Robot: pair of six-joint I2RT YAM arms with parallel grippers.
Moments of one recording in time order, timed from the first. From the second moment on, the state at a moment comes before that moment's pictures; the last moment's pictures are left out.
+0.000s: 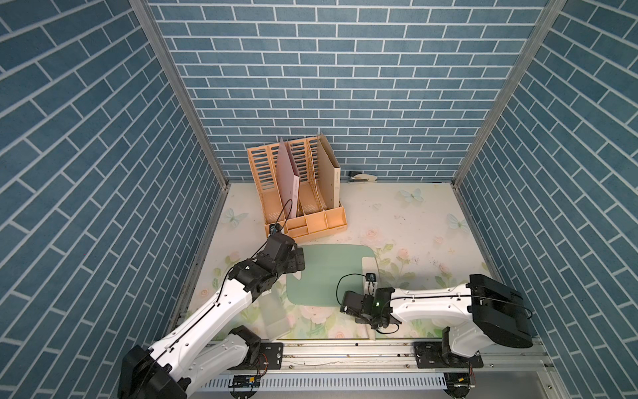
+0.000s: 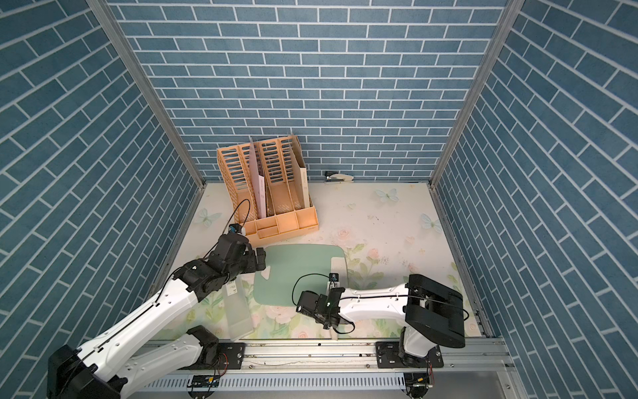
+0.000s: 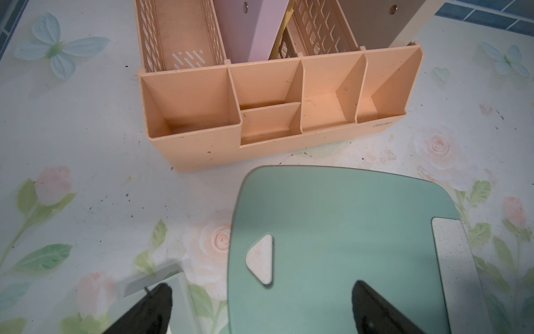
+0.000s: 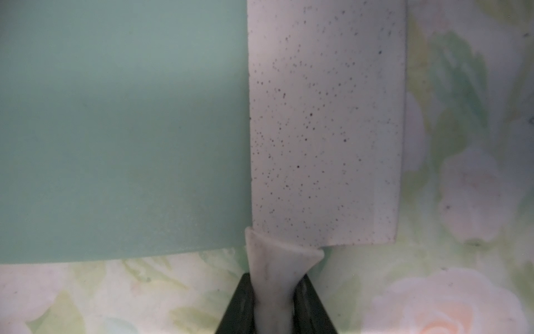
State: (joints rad) left arm -0.56 0.98 0.77 -0.65 -0.28 -0.55; right arm 1.35 1.56 0.81 -0.68 0.30 1.30
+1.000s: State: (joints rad) left arm -0.87 1.03 0.55 -0.45 0.11 -0.76; right arm 1.35 1.56 0.80 -0.66 0.30 1.30
